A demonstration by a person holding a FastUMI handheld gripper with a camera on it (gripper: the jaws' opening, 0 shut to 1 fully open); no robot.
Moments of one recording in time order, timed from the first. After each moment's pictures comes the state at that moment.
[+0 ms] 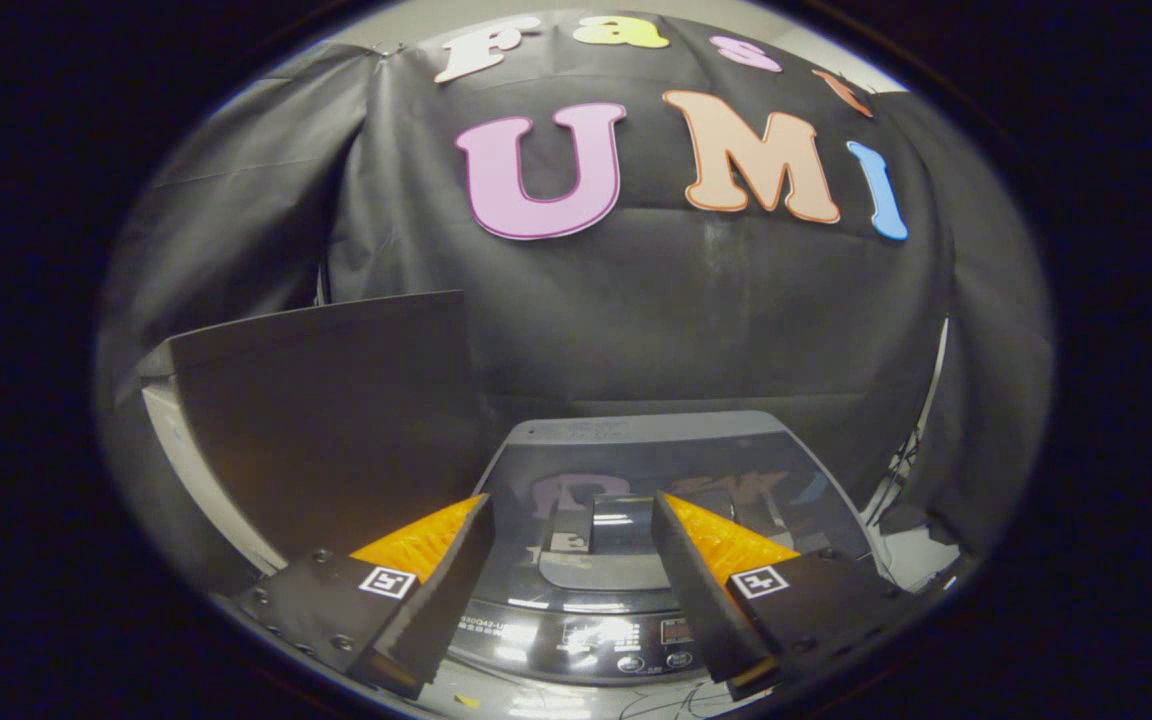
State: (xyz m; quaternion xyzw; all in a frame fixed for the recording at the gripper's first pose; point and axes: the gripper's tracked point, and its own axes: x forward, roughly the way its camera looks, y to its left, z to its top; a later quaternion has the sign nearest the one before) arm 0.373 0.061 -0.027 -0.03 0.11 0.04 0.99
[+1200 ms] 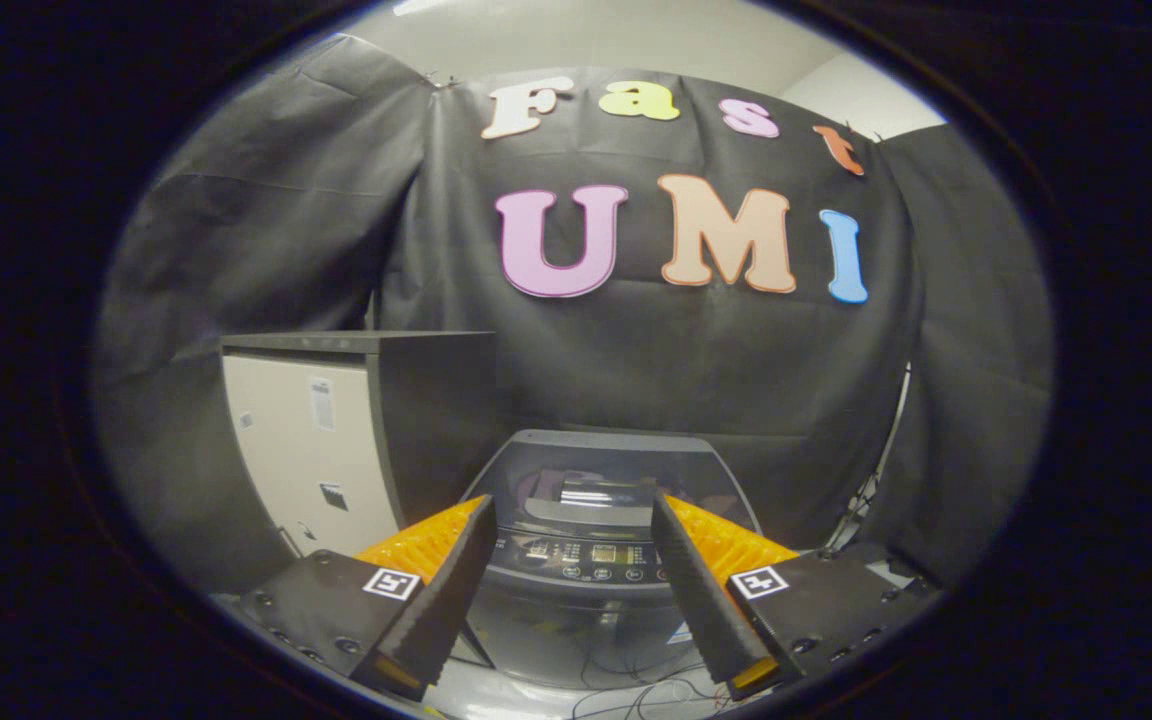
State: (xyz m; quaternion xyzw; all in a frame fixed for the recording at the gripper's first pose) arm 0.211 0.016 0.018 -0.07 0.03 0.06 1.00
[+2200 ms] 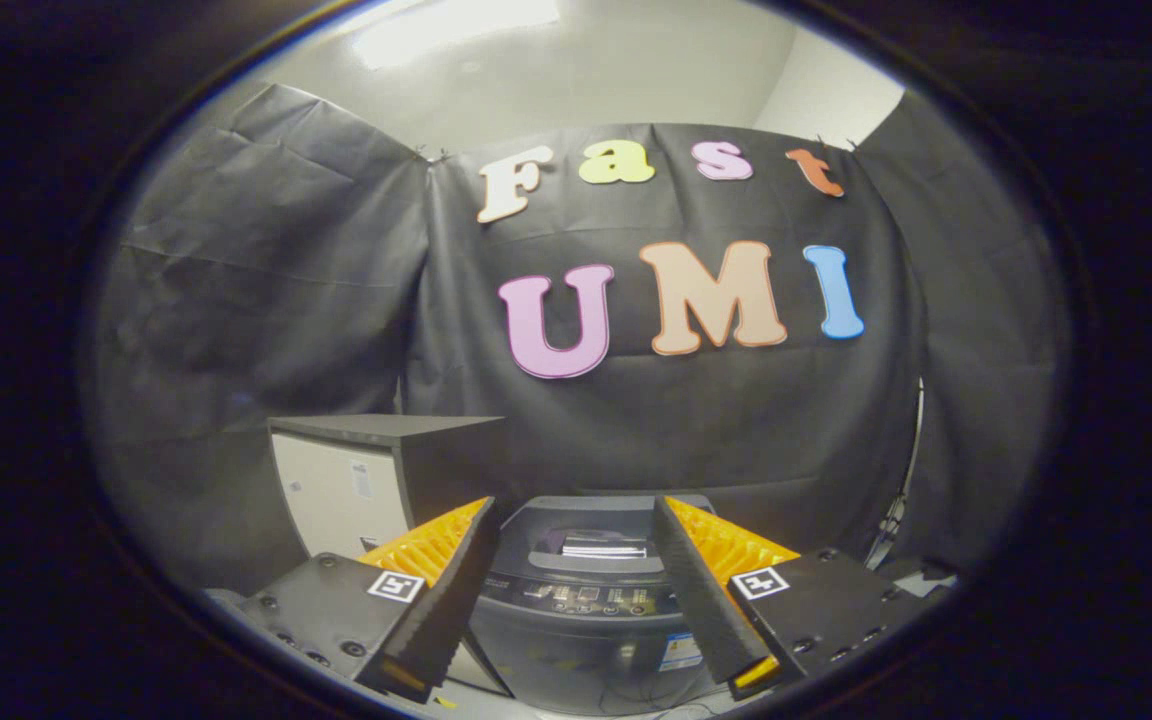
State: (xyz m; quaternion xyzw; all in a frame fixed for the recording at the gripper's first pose) arm 0.178 -0.028 0.086 -0.02 -0.05 0.11 0.99
